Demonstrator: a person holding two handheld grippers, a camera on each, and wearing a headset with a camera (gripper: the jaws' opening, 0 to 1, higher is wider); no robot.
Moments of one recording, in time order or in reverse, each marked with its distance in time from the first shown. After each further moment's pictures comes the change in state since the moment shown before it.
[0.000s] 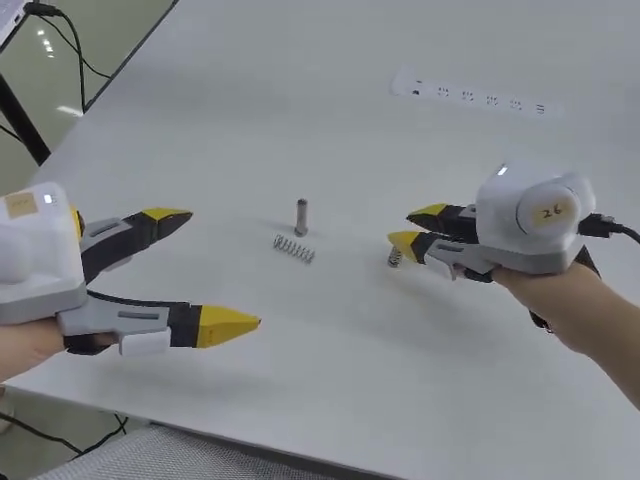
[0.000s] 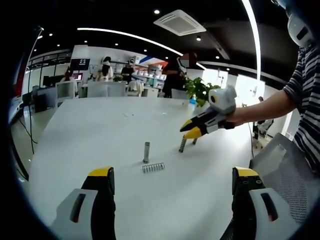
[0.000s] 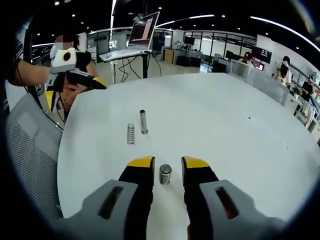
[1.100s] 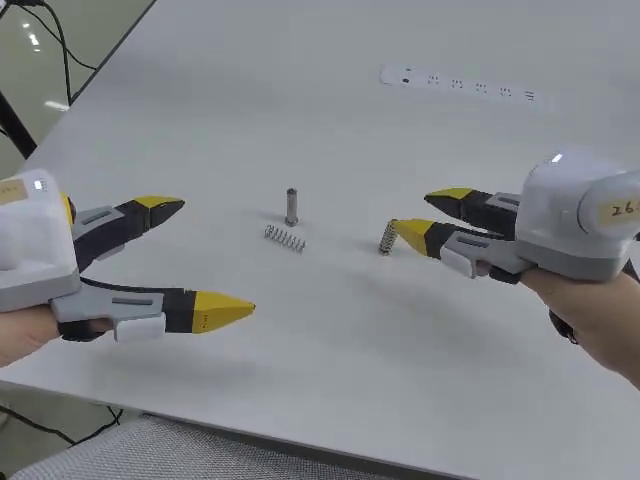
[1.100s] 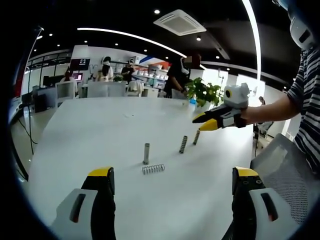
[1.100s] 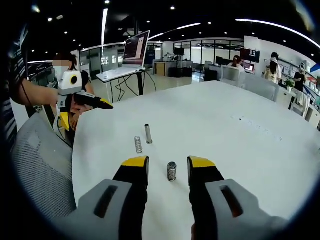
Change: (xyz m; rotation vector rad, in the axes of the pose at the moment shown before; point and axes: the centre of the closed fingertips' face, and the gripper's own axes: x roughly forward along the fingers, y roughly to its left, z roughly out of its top) left arm 0.004 0.001 0.002 -0.001 -0.003 0.002; right arm -0.042 0.005 0.015 0.106 -0.112 -0.039
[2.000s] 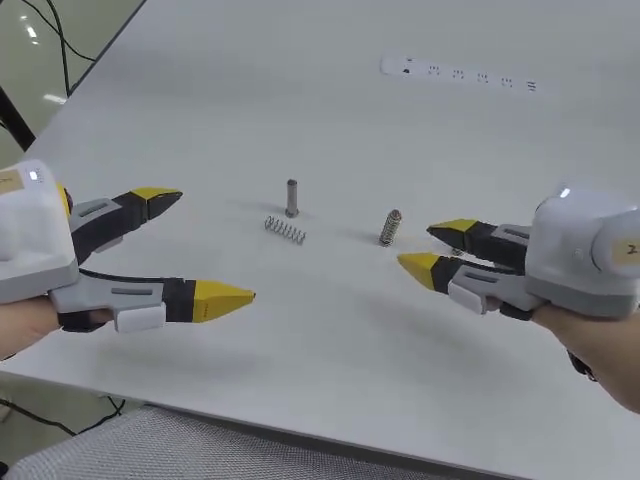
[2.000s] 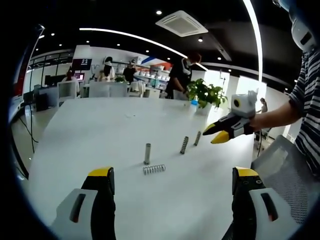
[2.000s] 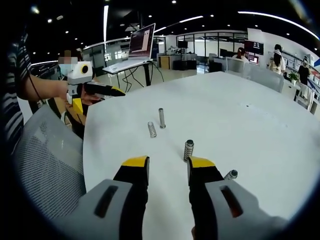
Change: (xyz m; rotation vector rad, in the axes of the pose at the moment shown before) left arm 0.000 0.001 0.001 -0.011 -0.009 0.012; right arm -0.009 0.025 -0.032 0.028 0.063 0.057
